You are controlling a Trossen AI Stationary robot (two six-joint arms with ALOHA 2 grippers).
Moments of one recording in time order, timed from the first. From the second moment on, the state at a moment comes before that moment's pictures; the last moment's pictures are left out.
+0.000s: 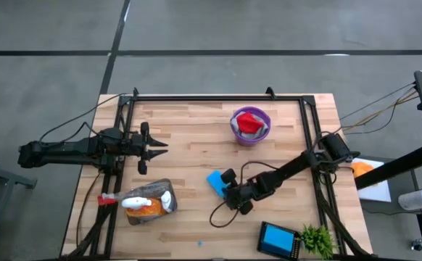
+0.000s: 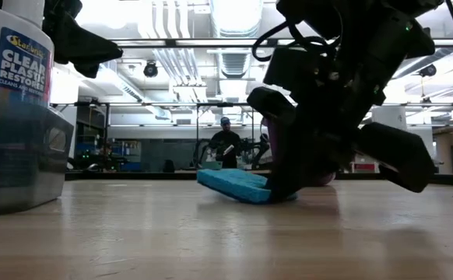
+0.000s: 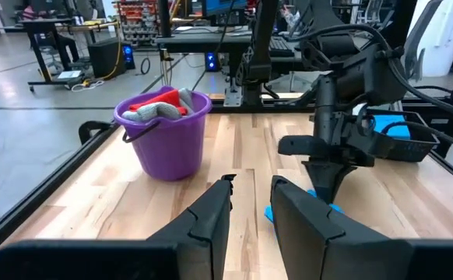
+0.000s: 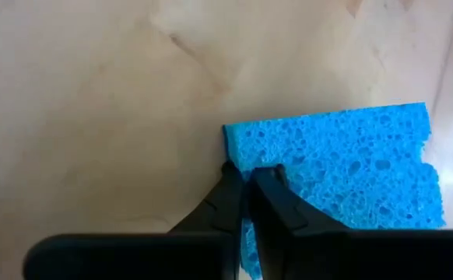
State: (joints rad) left arm 0.09 0.42 0.29 -0.03 0.04 0.04; right arm 0.36 1.93 1.03 -0.12 0.30 -0.35
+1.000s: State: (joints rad) left arm 0.09 0.42 0.29 -0.10 0.04 0.05; right arm 0.52 1.12 0.66 0.24 -0.25 -0.15
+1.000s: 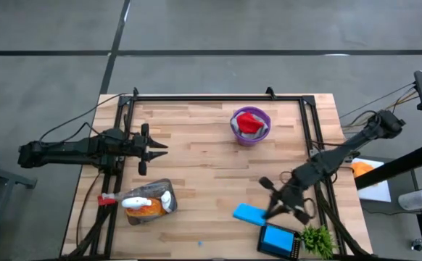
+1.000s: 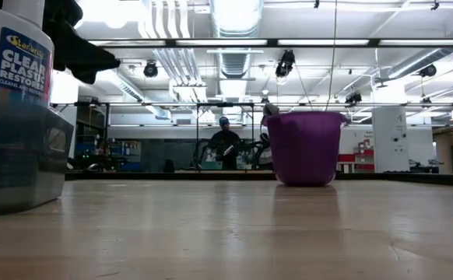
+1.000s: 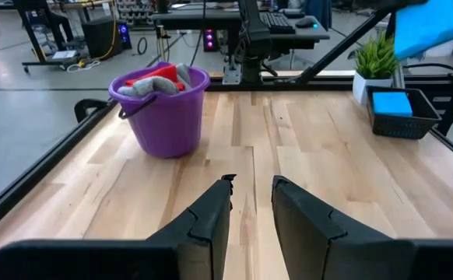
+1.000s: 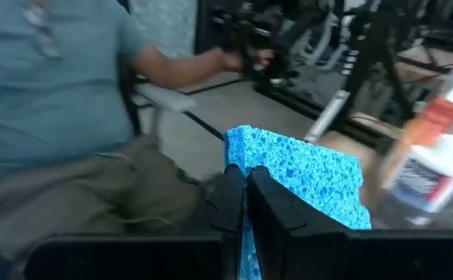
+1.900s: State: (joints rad) left arm 0.09 0.42 0.29 -0.11 0.04 0.05; right arm 0.99 1.30 0.81 -0.26 0.15 0.55
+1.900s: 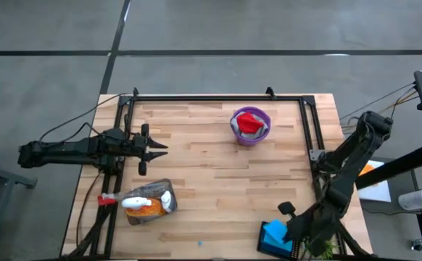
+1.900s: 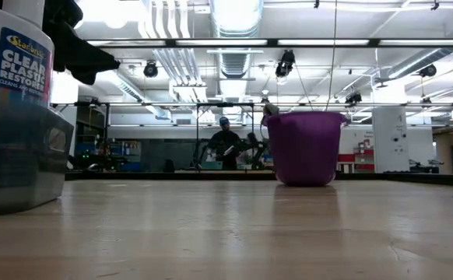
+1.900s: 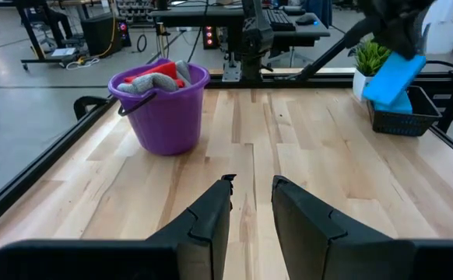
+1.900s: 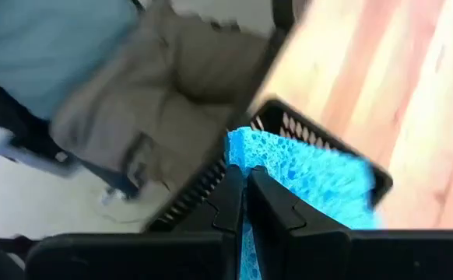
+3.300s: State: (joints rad) left arm 0.09 0.42 0.29 -0.11 0.04 0.05; right arm 0.99 1.65 1.22 -0.81 0.17 0.76
